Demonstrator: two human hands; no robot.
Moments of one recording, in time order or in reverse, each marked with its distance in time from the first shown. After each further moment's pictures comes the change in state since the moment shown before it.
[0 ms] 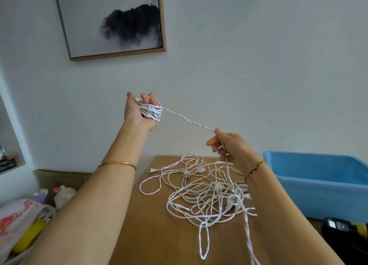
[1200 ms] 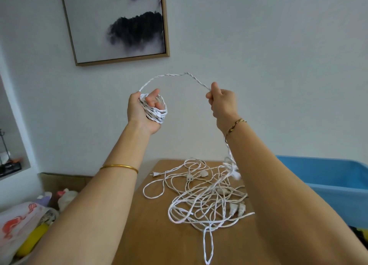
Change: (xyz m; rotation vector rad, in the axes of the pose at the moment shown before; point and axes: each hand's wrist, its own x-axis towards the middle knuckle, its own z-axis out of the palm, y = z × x) left_hand -0.018 0.003 0.012 0.147 -0.053 0.033; right_hand 0.031 -0.094 0.037 0.079 0.312 -0.341
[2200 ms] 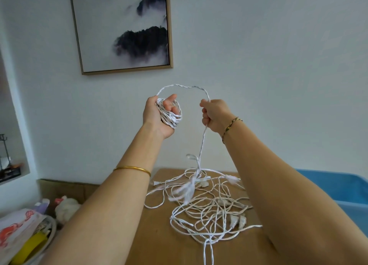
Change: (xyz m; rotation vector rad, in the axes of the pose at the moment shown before) left_hand -0.008 -0.006 0.028 0.064 -0.044 -0.073; right_hand 0.018 -0.009 0.019 0.102 -0.154 0.255
